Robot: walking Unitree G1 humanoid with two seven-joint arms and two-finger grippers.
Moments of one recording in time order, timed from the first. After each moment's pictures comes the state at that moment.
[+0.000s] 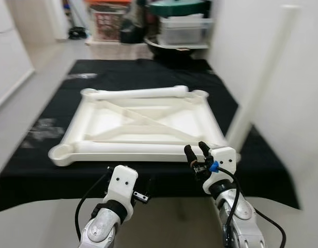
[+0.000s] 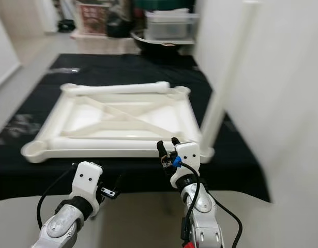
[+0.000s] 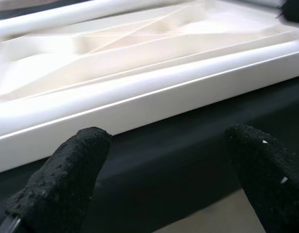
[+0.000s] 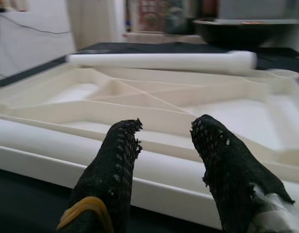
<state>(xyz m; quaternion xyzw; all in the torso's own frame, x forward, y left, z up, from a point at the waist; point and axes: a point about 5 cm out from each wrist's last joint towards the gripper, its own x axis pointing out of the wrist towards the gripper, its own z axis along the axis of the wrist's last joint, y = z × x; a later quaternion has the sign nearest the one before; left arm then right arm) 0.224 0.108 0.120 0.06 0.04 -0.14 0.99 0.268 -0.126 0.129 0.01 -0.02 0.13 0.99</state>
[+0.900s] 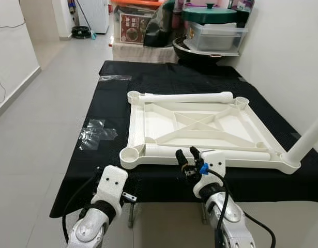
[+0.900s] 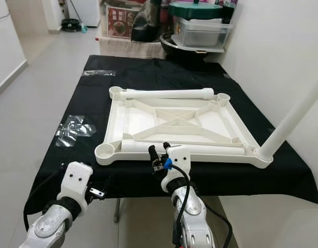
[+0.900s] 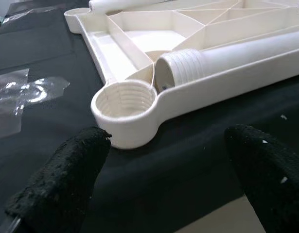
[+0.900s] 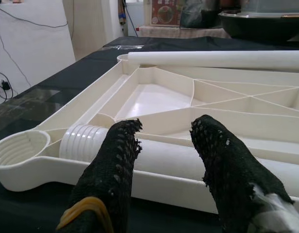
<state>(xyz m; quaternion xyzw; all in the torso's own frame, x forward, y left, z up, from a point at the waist) 0.229 0.111 0.123 0.06 0.04 -0.14 0.99 0.263 -0.126 0.129 0.02 0.00 0.11 0.99</state>
